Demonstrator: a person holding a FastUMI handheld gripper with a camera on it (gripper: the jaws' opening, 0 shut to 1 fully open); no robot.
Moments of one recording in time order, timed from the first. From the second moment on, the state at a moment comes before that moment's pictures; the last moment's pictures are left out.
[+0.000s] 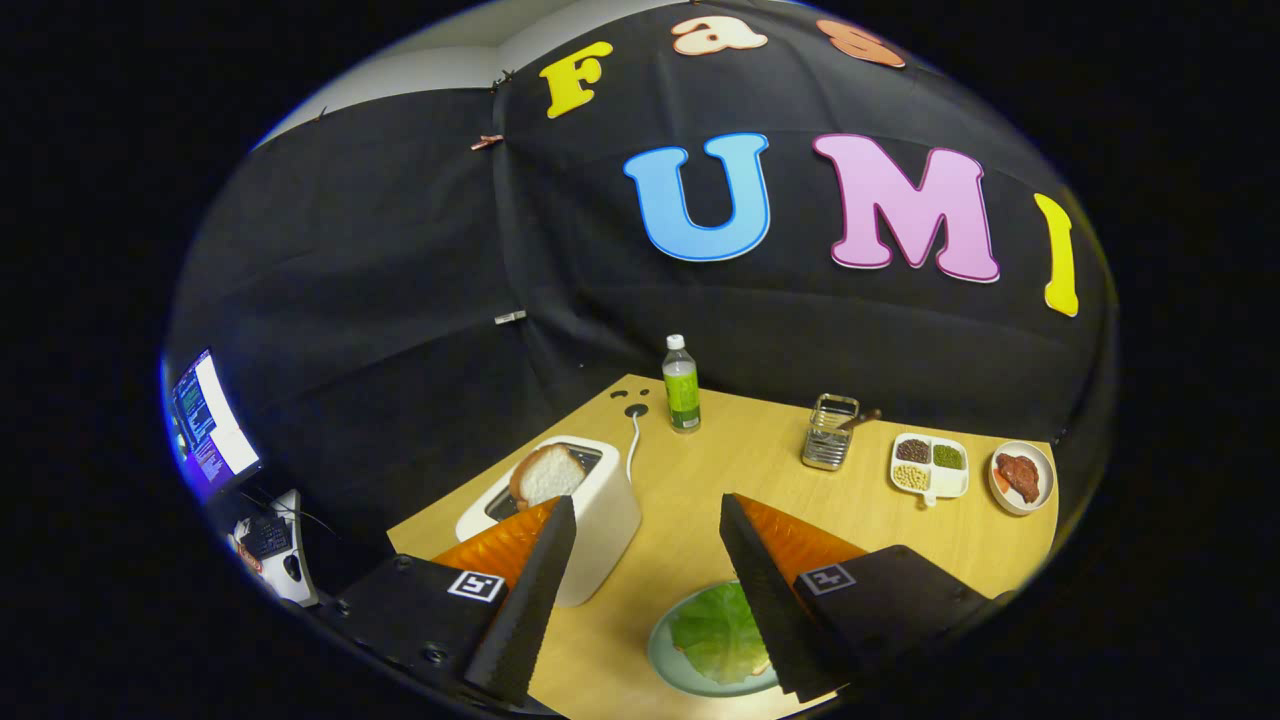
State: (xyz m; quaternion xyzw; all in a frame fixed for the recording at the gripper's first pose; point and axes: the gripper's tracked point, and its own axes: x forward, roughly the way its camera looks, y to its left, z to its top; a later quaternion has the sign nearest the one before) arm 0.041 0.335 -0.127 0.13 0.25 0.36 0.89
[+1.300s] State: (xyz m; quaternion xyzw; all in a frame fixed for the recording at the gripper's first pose) arm 0.069 0.512 -0.217 0.15 0.40 0.28 0.86
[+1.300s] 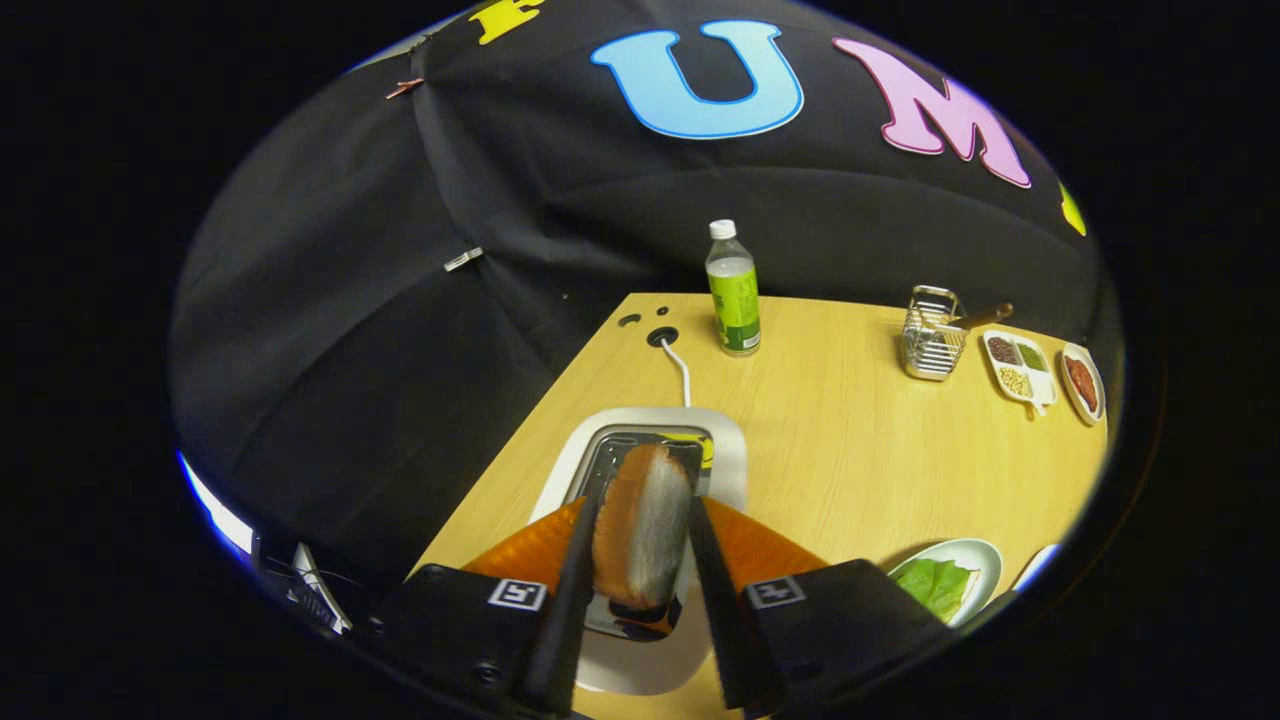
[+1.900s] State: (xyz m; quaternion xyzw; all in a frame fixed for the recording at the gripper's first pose) arm 0.074 0.484 -0.158 0.19 0.35 0.29 0.87
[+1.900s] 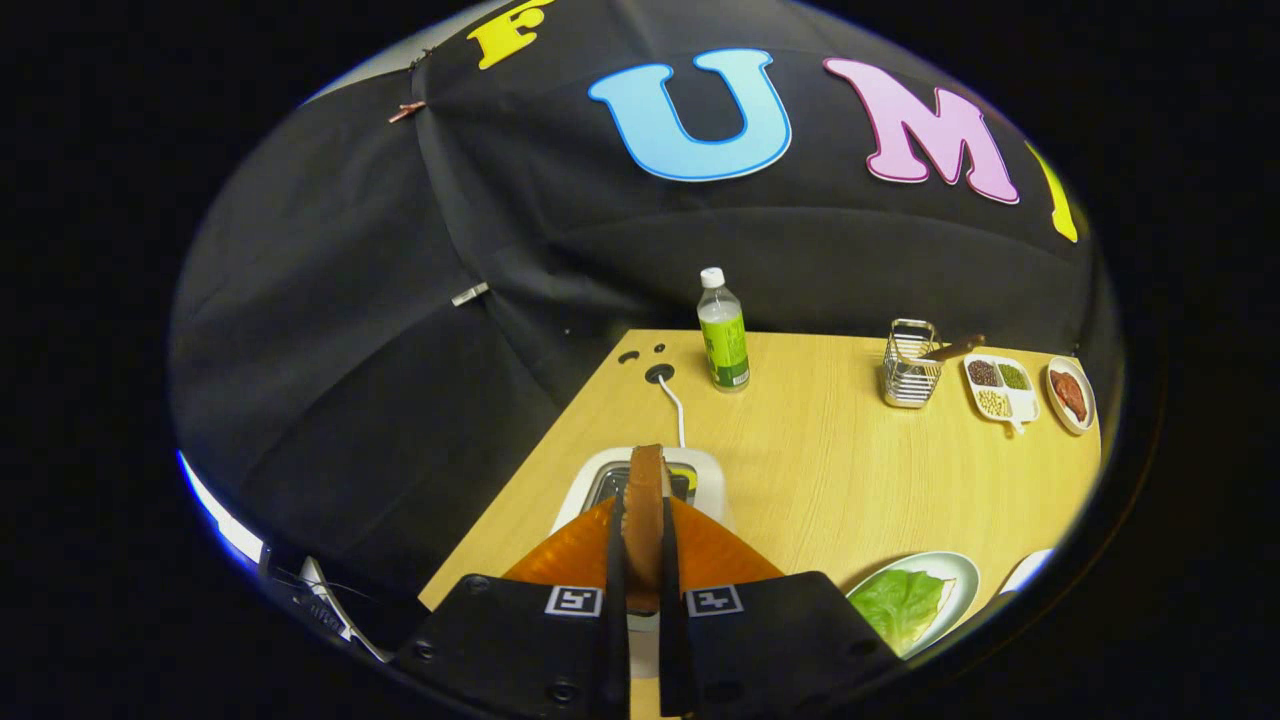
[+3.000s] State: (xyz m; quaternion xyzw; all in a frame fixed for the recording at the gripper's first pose) arm 0.043 0.258 -0.257 0.28 0.37 0.17 0.87
